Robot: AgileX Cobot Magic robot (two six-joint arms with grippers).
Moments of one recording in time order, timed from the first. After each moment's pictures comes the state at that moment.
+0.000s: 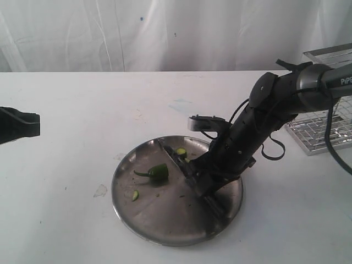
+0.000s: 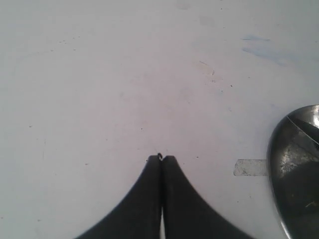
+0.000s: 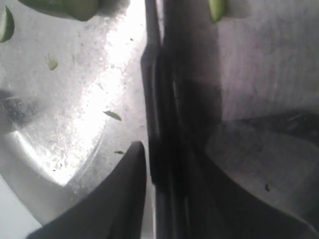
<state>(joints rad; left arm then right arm) 0.17 1.42 -0.60 1.22 -0.47 -1.10 0.35 2.03 -1.22 0.63 0.90 -0.62</state>
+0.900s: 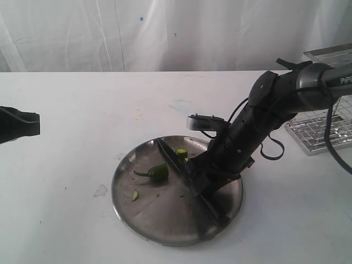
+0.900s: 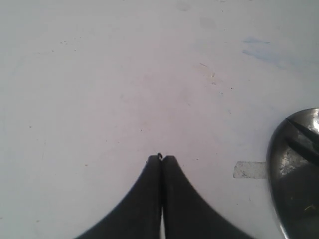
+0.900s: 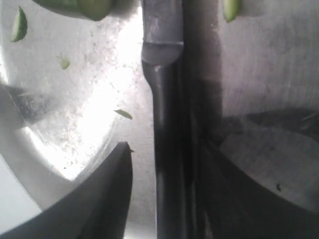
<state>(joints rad) 0.17 1.42 -0.60 1.21 -0.47 -1.10 0.35 2.03 -1.23 0.65 0.91 -0.62</state>
